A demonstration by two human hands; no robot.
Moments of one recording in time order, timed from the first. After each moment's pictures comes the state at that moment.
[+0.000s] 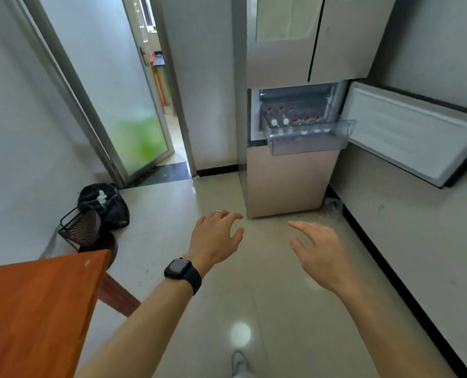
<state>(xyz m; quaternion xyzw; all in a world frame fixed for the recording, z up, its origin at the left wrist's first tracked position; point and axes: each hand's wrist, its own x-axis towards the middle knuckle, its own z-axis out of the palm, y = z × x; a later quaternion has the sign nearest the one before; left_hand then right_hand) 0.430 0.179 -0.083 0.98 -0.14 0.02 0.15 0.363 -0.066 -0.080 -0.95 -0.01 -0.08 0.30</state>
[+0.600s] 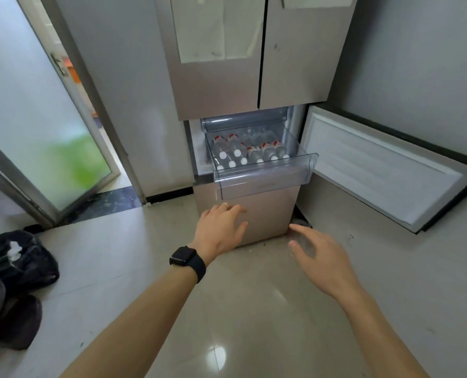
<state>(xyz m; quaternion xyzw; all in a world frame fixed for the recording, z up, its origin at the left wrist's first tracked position) 0.771 -0.033 -0.078 0.96 -0.24 0.00 0.16 0.644 -0.252 -0.074 -0.94 0.09 -0.07 0.31</state>
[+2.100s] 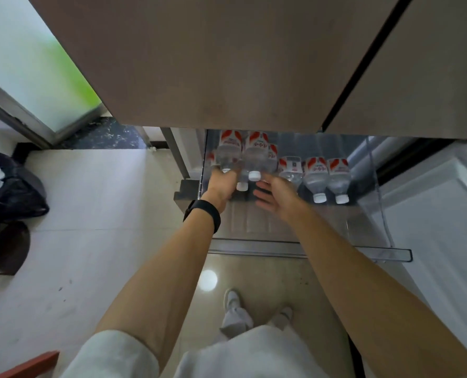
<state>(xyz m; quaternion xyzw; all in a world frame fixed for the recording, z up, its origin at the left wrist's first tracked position) 1.251 -0.156 -0.220 0.69 0.30 -0.17 0.64 1.249 -0.299 -0.221 -0.61 0.28 0.28 0.69</state>
